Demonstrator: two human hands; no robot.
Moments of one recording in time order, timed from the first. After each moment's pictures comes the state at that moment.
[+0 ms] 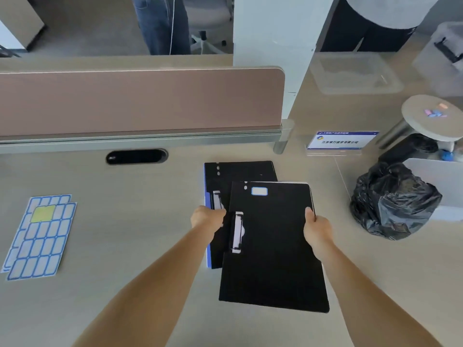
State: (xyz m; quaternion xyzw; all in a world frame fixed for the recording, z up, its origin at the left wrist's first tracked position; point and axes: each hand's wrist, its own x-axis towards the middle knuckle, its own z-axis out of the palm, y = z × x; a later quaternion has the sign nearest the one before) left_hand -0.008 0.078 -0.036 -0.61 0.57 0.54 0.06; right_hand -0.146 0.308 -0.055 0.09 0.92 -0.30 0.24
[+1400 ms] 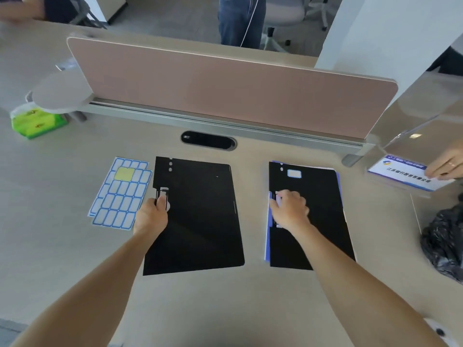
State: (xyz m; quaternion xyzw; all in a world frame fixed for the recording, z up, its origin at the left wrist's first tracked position) left_hand 0.235 -0.096 -0.050 -0.66 0.68 0.32 -0.04; right_hand -0.046 0.102 -0.036 -0.27 0.93 -0.10 0.24
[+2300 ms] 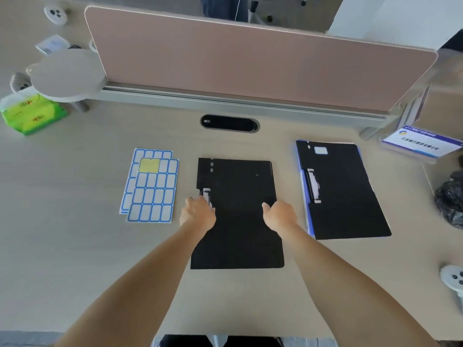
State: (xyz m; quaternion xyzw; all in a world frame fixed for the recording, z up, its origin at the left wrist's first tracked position) left_hand 0.259 -0.110 -0.064 -0.49 0.81 0.24 0.19; right_hand 0.110 0.042 -0.059 -0.14 0.94 -0.03 0.32
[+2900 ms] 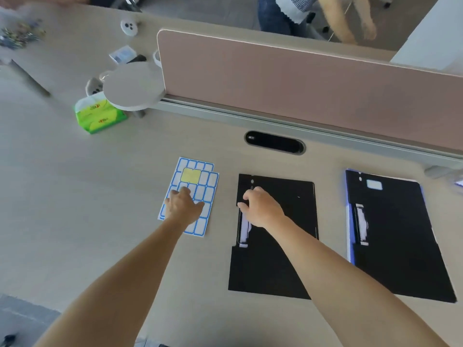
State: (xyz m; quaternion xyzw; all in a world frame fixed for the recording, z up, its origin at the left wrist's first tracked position) left_hand 0.316 -0.220 -0.042 -0.62 0.73 0.29 0.09; right_hand 0.139 -0.101 -0.043 -0.48 0.83 -0.05 0.30
